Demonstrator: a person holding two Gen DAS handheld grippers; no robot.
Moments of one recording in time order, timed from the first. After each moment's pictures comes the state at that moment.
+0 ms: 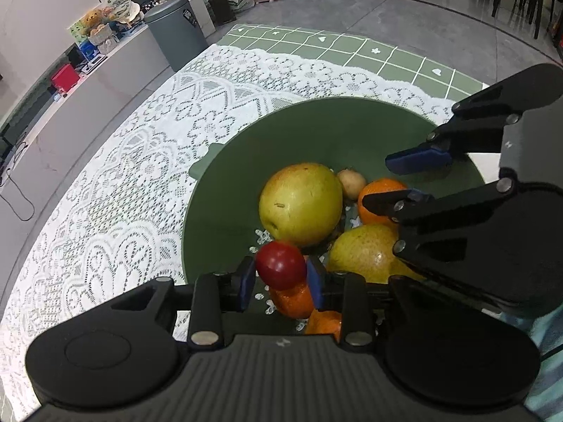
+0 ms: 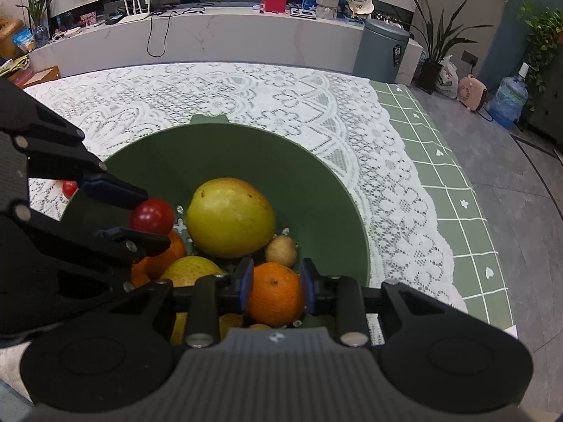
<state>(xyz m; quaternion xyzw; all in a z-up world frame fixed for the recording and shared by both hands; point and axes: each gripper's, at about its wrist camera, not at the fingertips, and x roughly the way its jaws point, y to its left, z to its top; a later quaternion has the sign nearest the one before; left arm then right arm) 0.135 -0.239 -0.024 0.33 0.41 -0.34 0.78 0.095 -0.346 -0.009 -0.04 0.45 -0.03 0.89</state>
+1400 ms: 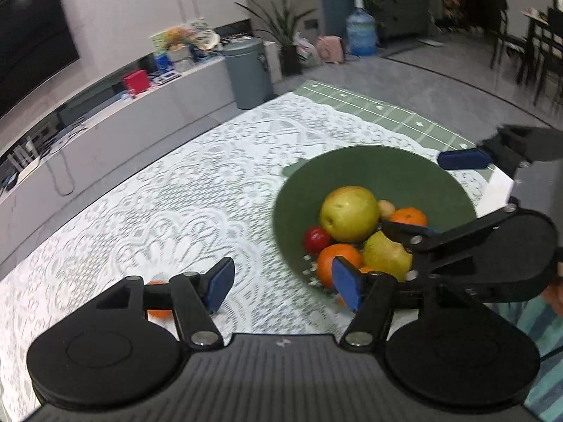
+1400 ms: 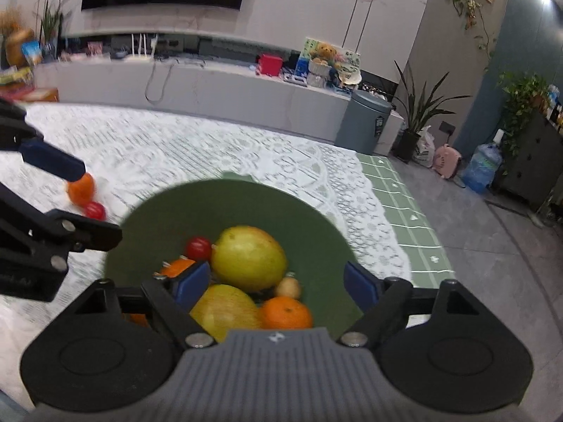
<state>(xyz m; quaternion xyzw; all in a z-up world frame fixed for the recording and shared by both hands) 0.095 -0.149 0.022 0.21 0.35 -0.29 0.87 0.047 -0.304 0.020 -0.07 0.33 -0.04 0.94</state>
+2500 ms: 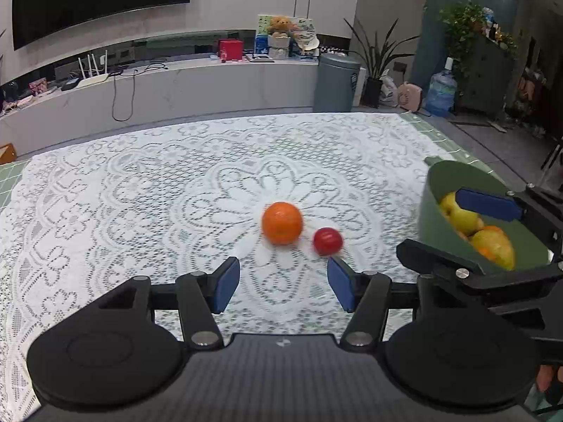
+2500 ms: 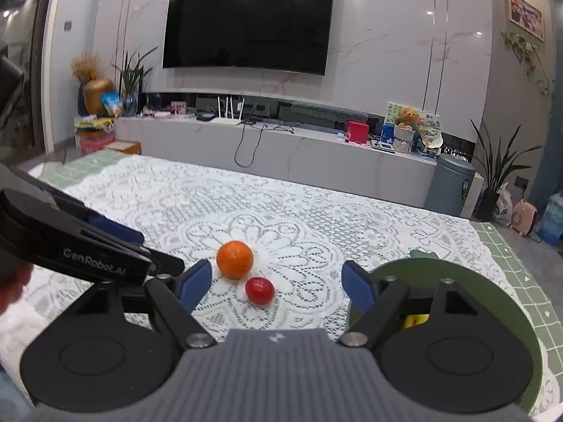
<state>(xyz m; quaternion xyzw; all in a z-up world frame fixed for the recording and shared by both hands) 0.114 0.009 -0.005 0.04 0.36 -0.20 0.91 0.059 -0.177 0.003 -0.07 0.24 0.09 0.96</state>
